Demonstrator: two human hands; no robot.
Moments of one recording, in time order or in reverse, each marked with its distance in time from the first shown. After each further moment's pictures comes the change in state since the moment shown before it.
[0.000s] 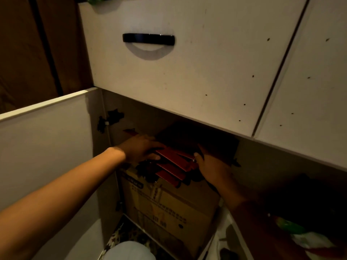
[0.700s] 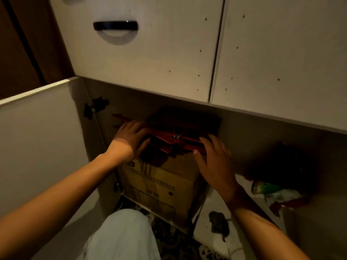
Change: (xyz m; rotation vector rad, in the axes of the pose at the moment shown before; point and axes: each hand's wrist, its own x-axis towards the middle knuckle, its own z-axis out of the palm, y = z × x) left_hand -0.054 0.073 0.030 0.121 0.476 -0.013; right_hand -0.136 0.022 -0.030 -0.051 0.306 -0.057
